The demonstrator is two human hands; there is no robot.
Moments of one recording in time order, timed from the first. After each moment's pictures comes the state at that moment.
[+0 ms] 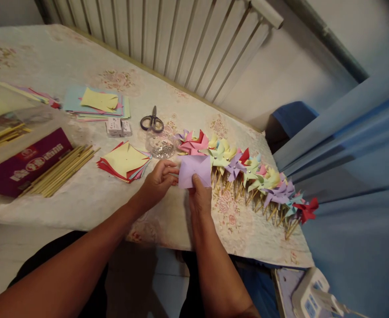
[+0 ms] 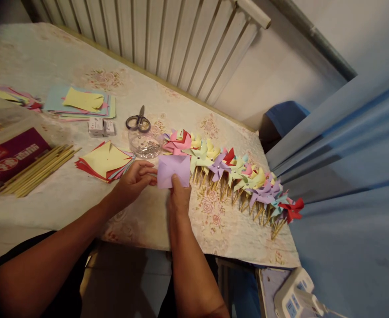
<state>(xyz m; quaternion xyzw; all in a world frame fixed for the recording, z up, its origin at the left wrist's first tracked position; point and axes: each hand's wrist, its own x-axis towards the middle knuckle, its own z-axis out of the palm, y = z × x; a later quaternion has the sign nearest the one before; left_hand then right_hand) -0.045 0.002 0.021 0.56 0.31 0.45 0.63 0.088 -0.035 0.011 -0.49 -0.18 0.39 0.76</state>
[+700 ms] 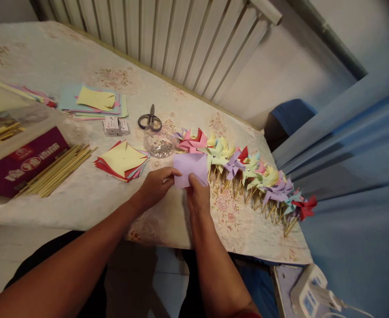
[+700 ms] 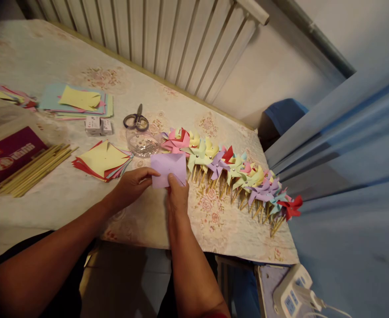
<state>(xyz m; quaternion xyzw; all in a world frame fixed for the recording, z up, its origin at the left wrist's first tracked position) -0.047 0.009 0.019 0.73 0.36 0.38 0.44 0.088 -0.038 0.014 -0.49 -0.23 0.41 0.73</state>
